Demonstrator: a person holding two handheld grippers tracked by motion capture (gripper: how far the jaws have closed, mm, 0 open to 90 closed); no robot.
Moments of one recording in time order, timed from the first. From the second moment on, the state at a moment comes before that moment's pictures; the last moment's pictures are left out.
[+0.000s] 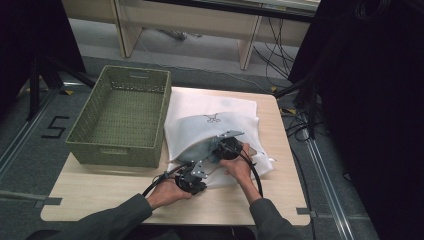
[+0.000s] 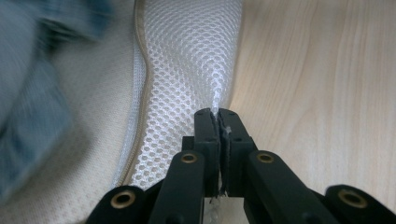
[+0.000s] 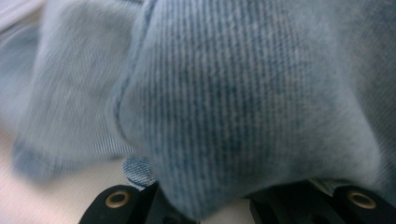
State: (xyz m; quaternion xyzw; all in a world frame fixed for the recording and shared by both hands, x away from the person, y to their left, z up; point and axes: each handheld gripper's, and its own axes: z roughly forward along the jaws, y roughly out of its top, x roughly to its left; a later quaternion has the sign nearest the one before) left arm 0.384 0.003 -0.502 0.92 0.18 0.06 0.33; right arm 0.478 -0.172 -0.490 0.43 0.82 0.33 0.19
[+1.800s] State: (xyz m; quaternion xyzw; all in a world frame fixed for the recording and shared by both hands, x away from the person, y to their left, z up) left arm 0.385 0.011 -0.505 0.92 0.19 0.06 0.34; right arm 0.465 -0.158 -0.481 0.41 0.82 0.35 0.20
